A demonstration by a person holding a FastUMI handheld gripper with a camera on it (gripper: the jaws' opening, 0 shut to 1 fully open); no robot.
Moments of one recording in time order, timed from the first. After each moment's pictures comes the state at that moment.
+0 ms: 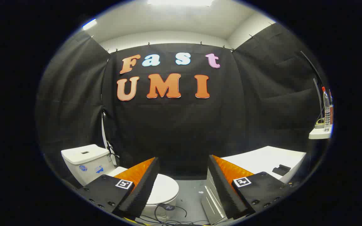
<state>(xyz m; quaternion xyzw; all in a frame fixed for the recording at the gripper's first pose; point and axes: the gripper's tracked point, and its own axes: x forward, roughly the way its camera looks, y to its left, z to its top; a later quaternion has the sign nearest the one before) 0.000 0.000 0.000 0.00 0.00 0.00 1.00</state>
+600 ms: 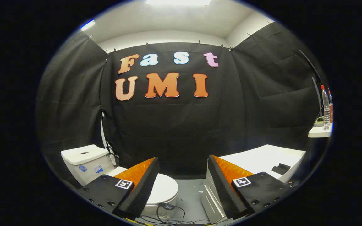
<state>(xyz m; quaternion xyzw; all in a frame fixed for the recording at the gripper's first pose) -0.001 -0.007 -0.001 0.01 0.00 0.00 1.00</state>
